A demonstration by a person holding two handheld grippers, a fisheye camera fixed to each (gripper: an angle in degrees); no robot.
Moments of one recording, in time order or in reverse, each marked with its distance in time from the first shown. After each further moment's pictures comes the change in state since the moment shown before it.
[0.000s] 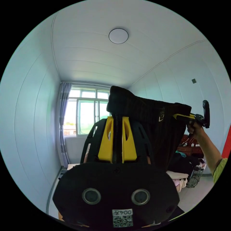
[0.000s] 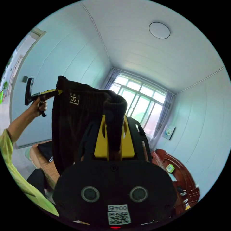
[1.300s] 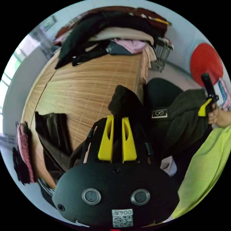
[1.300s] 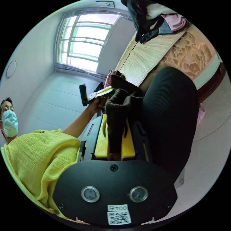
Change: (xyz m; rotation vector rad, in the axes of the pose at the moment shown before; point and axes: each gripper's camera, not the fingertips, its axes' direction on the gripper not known) left arm 0.441 0.563 0.357 -1.212 0.694 0.465; right arm -0.074 0.866 -0.039 -0.587 -0.733 1.412
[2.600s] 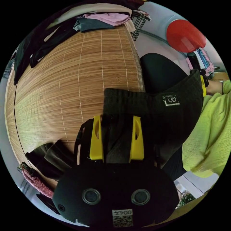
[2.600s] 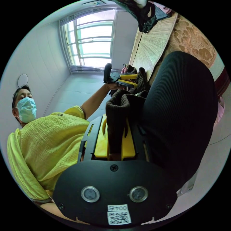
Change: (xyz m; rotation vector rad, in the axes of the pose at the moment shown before) left arm -0.083 -0.266 0.136 -0.400 0.247 0.391; right arm 0.132 -0.117 0.004 -0.086 -0.298 0.040
